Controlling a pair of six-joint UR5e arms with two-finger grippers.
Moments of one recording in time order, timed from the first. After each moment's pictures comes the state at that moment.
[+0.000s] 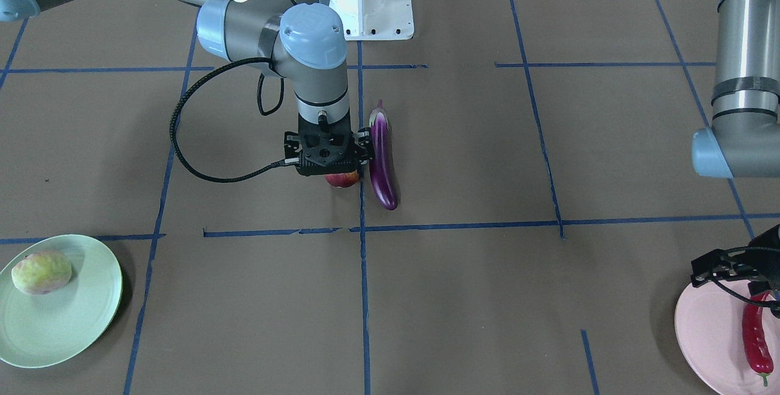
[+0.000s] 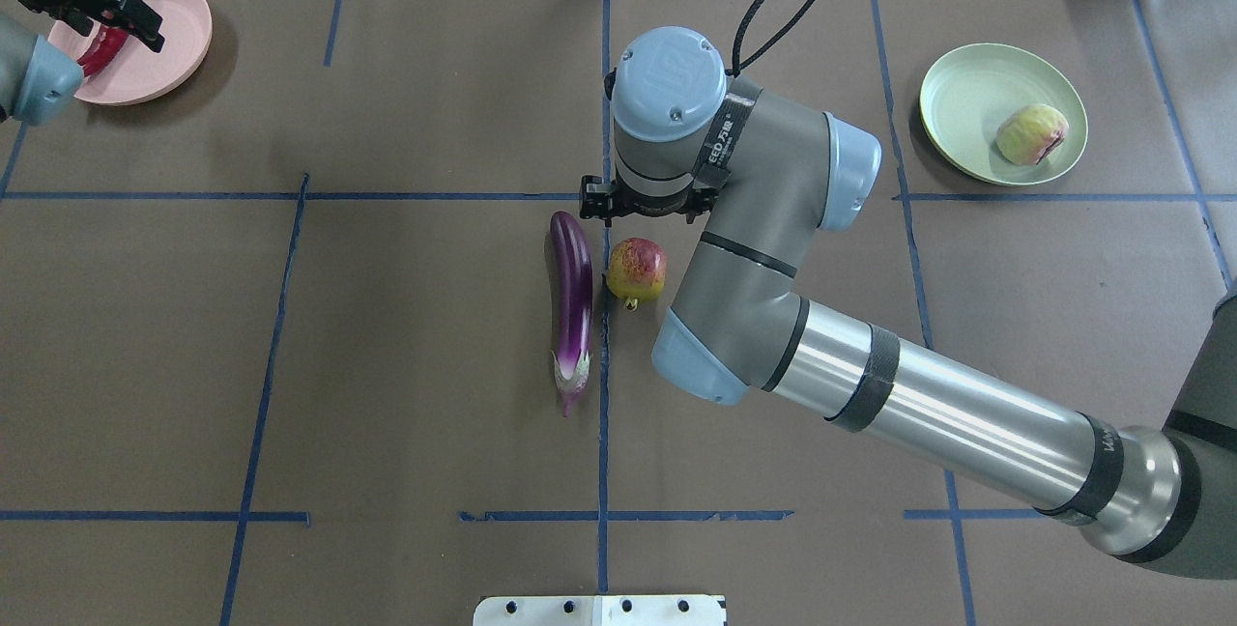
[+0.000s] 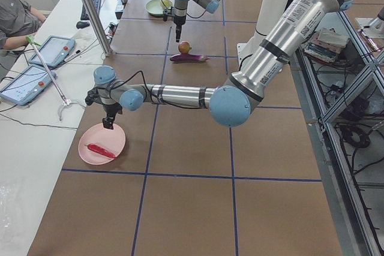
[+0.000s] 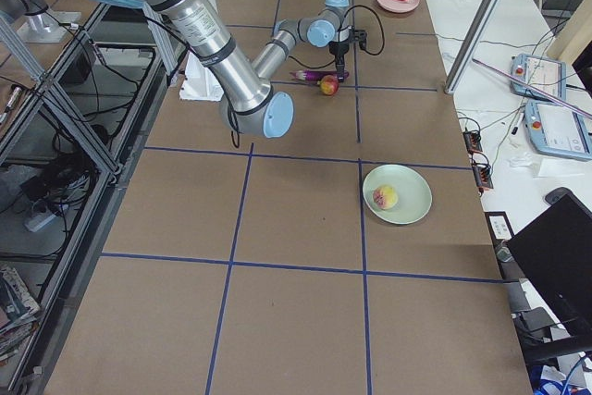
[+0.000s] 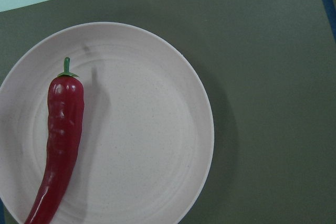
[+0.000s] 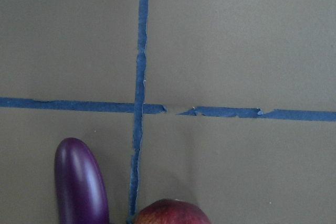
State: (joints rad) left arm -1.24 -2.18 -0.98 -2.04 -2.20 -0.35; right arm 0.58 -0.72 1.47 -1.58 1.82 1.11
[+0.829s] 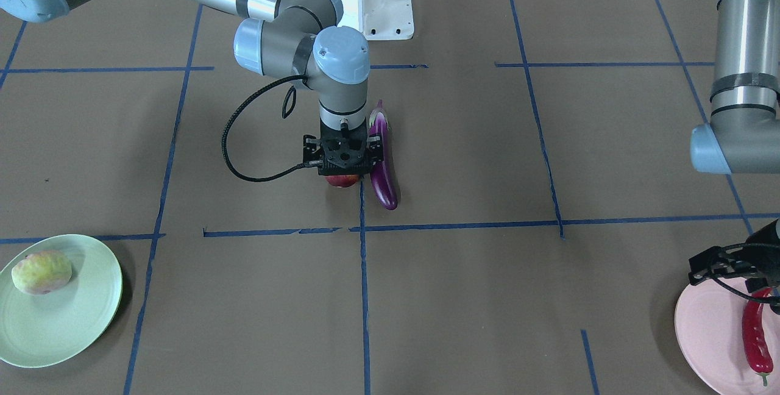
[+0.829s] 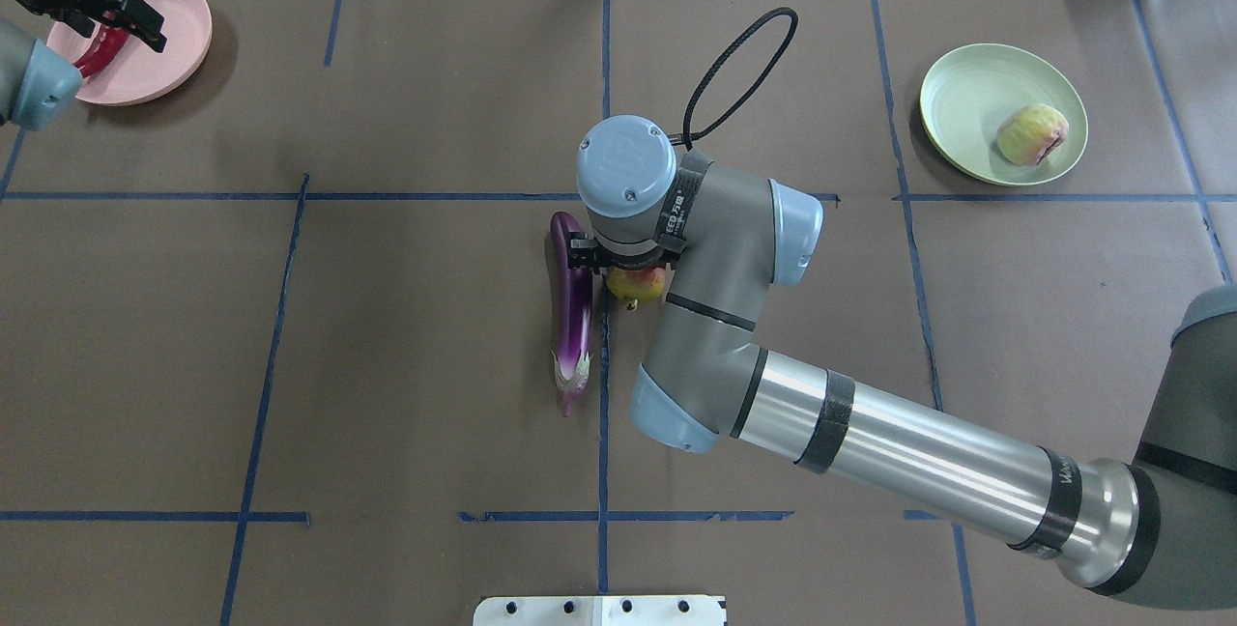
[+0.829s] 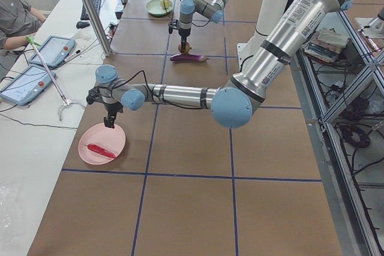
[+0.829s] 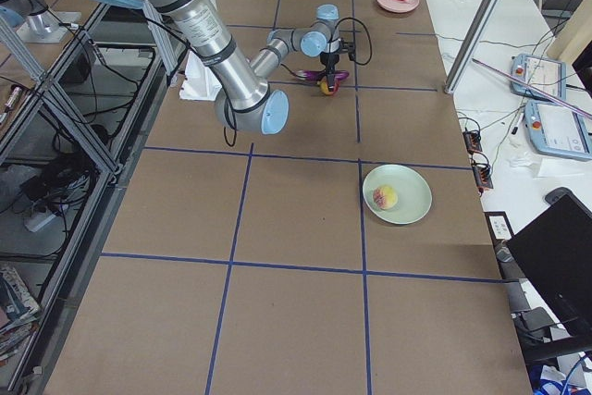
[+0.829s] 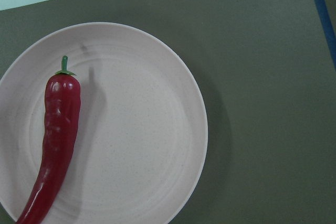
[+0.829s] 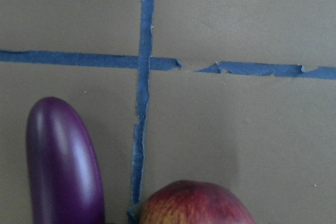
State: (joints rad) left arm -1.24 -2.16 -1.01 -2.04 -2.20 -0.37; right arm 0.51 -0.71 1.37 -1.53 1.78 1.15
